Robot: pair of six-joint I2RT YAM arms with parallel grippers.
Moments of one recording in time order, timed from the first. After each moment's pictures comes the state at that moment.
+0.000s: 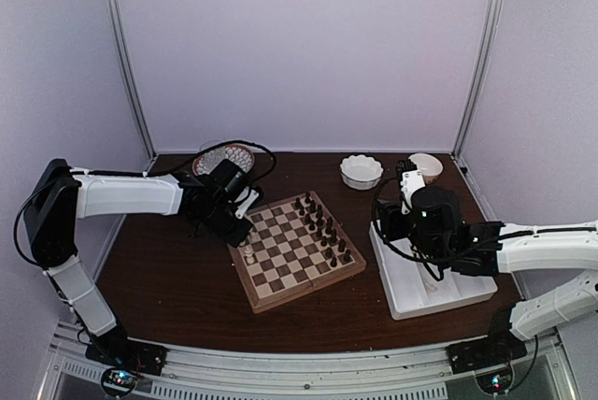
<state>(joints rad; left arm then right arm) -0.74 1.70 1.12 -0.52 -0.15 -0.07 0.95 1.16 0.65 0.12 0.68 0.28</state>
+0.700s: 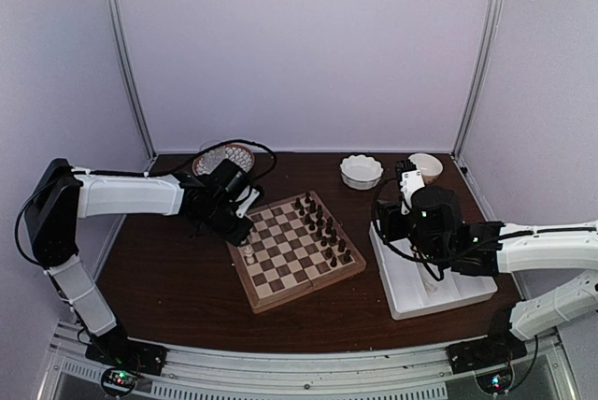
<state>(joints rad) -0.74 1.70 1.12 -0.49 -0.16 -0.06 0.95 1.16 0.65 0.12 0.67 0.28</state>
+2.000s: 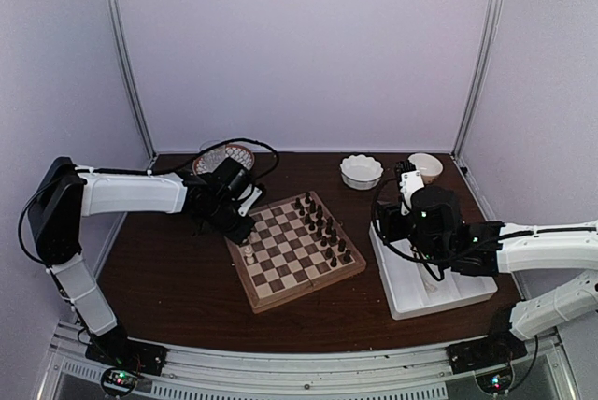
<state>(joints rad) -0.74 1.73 1.15 -0.50 -0.16 -0.06 0.95 1.16 0.65 0.12 0.66 0.28</state>
